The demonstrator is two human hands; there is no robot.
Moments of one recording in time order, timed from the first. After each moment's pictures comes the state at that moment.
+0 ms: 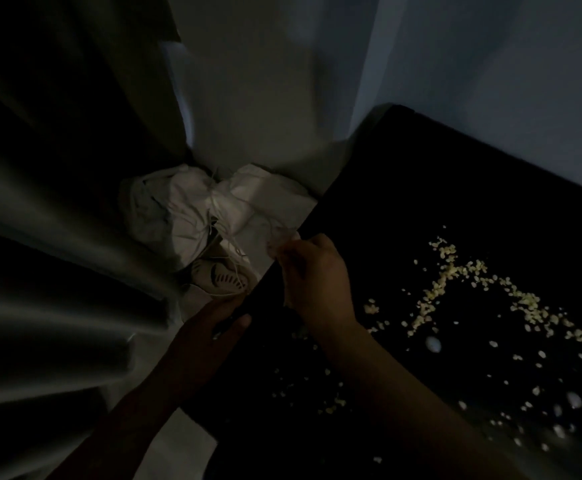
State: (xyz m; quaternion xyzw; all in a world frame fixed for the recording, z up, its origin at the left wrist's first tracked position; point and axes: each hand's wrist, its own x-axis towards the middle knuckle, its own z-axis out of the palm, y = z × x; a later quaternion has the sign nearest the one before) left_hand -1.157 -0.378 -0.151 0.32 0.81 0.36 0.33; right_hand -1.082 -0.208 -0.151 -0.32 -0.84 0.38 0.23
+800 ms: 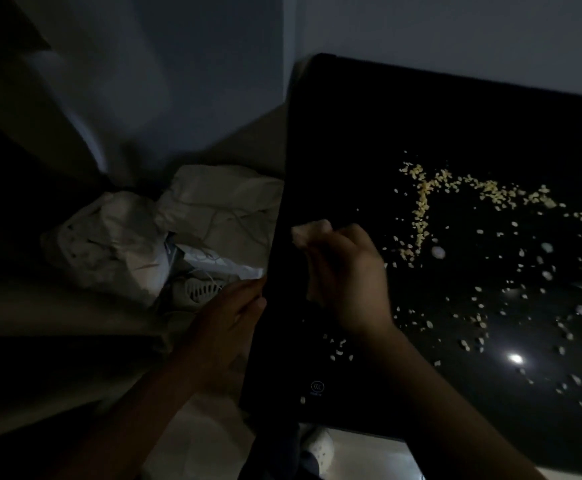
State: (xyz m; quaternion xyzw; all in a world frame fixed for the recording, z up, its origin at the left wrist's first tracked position) left_hand -1.222 -0.375 -0.178 0.50 0.67 0.34 0.43; right_hand -1.056 -0.268 -0.125 -0.48 -0.78 0.27 0.30
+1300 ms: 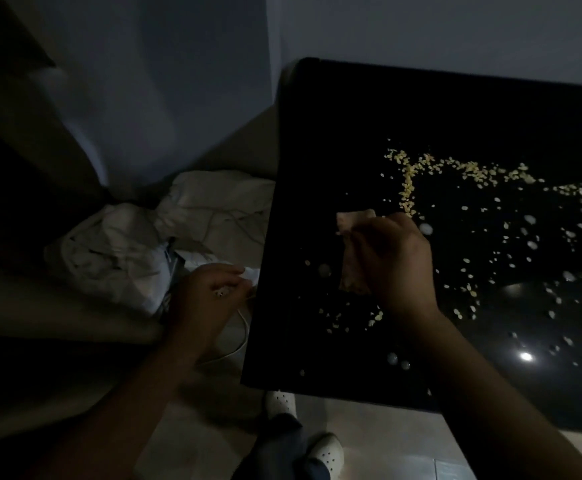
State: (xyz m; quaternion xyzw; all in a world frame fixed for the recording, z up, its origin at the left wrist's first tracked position) left_hand -1.228 -0.381 -0.169 0.50 0.73 0.38 0.25; right_hand -0.997 -0.272 -0.122 -0.52 -0.75 0.24 0.32
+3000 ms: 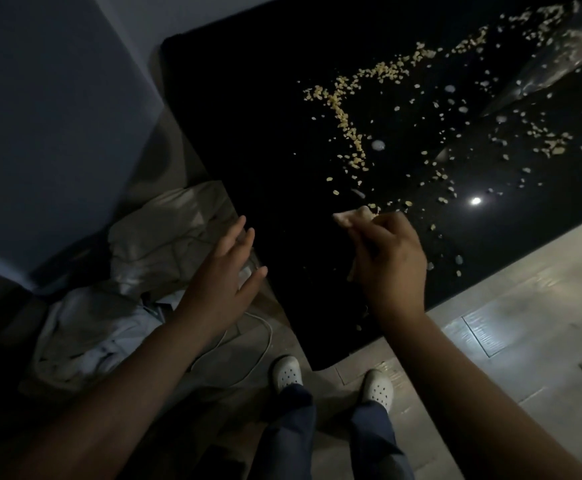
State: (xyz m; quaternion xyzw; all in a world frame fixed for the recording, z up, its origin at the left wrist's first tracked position) left_hand -1.275 -0.313 -0.158 0.80 0.49 0.14 0.32; right_hand -1.044 -0.363 -0.150 -0.74 -0.58 0.09 0.32
